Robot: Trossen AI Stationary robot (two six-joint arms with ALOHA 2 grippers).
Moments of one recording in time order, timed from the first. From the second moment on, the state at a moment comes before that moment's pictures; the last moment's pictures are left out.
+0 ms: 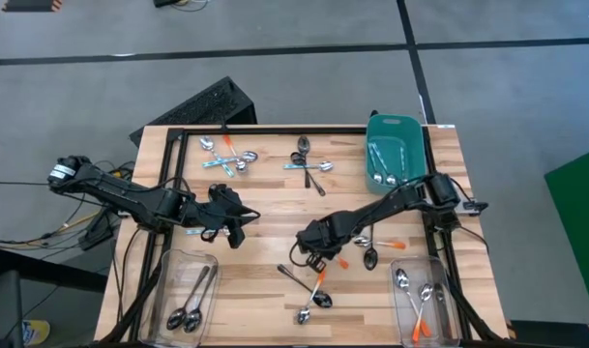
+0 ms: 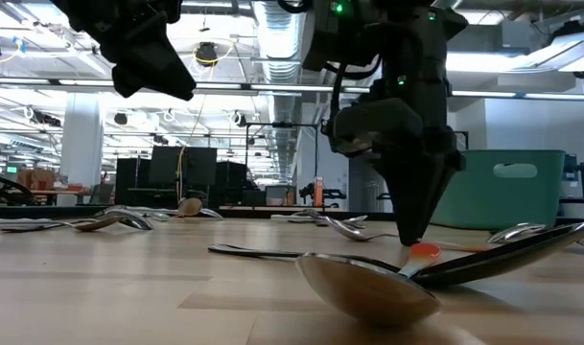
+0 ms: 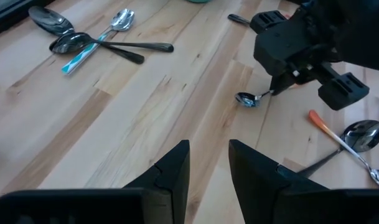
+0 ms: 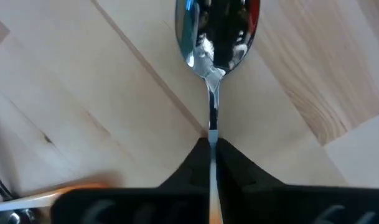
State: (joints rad) left arm -0.25 1.08 0.72 -0.36 -0.43 -0.58; right arm 0.21 2.01 1.34 -0.80 0.01 0.89
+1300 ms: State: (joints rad) left arm -0.16 1.08 0.72 -0.21 -0.32 -0.48; right arm 0.89 1.65 1.60 -1.57 -0.13 1.96
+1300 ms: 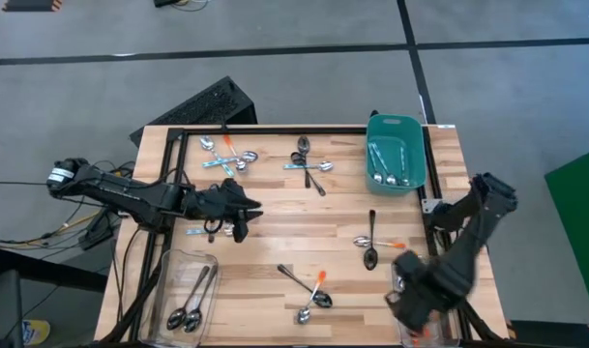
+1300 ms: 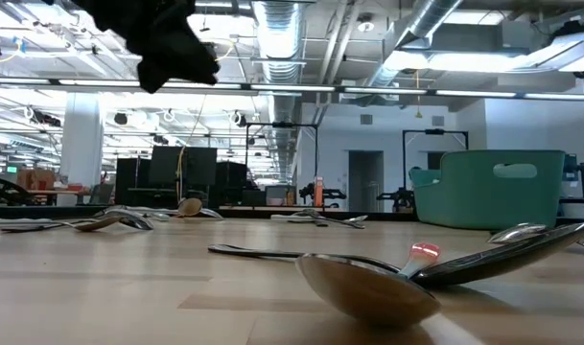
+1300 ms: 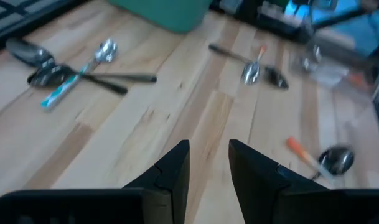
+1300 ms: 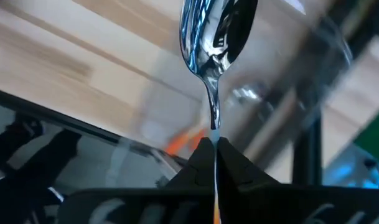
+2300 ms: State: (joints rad) left arm -0.13 1.08 0.72 0.07 -0.20 -0.31; right arm 0.83 1.59 1.39 -1.40 0.19 2.00
